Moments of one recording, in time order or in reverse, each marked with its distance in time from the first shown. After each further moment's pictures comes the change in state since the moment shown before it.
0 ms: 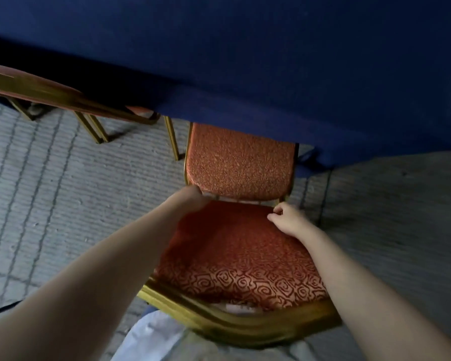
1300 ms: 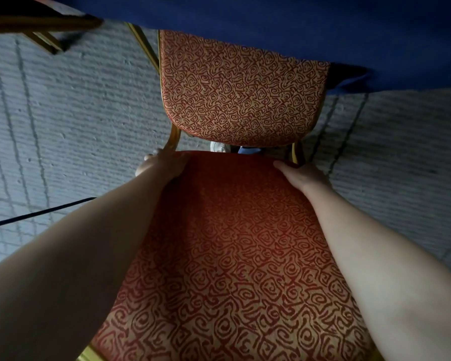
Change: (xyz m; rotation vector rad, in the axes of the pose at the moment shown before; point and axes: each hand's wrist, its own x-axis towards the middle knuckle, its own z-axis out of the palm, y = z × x) left_hand 0.113 -0.034 0.042 0.249 -0.175 -0.350; right_hand 0.125 0.037 0.025 0.132 -0.179 0.427
